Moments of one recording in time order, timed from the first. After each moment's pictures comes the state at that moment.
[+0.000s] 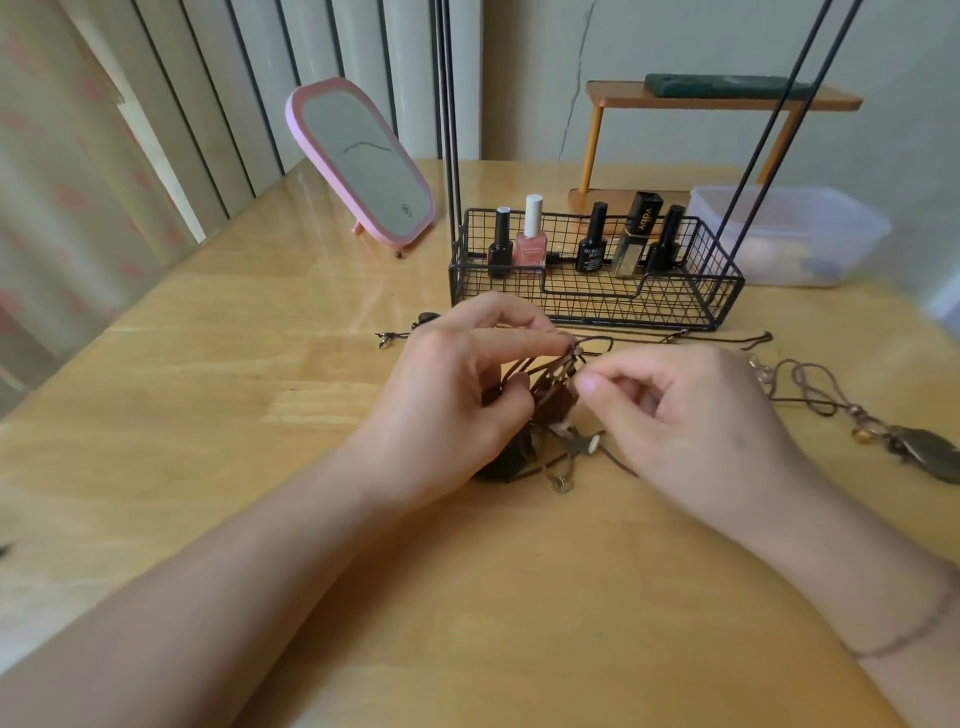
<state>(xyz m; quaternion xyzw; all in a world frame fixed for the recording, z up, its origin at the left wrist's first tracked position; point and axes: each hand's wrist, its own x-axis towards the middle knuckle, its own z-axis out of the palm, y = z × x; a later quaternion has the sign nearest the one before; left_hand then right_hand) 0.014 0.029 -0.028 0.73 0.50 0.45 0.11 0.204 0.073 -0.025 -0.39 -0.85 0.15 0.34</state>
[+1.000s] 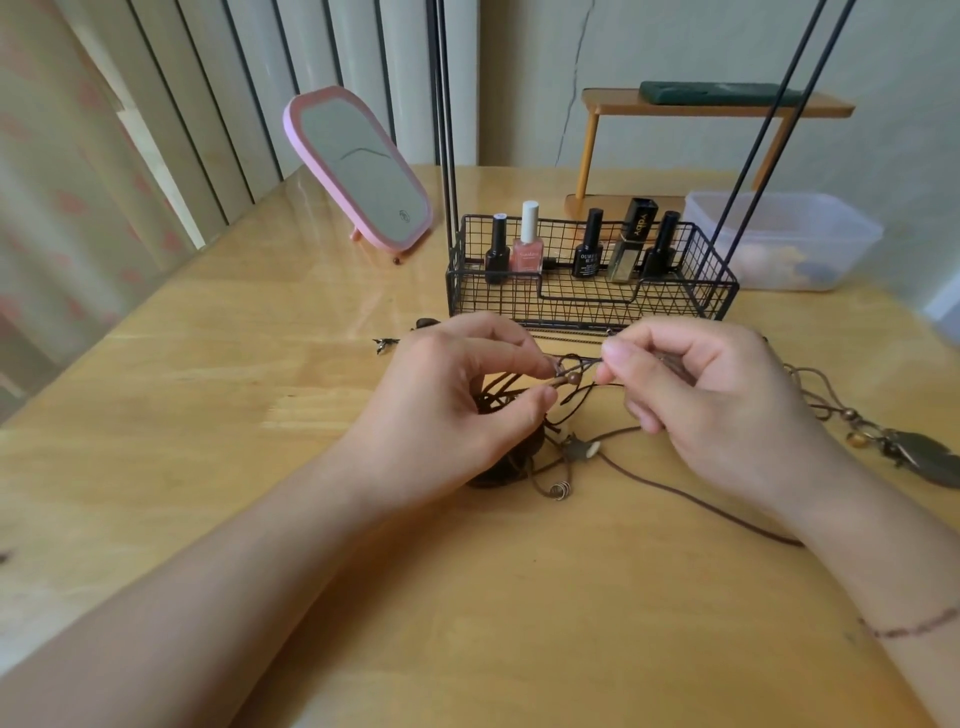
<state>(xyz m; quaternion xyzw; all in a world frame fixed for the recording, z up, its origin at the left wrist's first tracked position) 0.012 0.026 -0.023 0.74 0.52 0.42 0.12 0.215 0.087 -0.015 -0.30 -0.81 0.34 0.38</state>
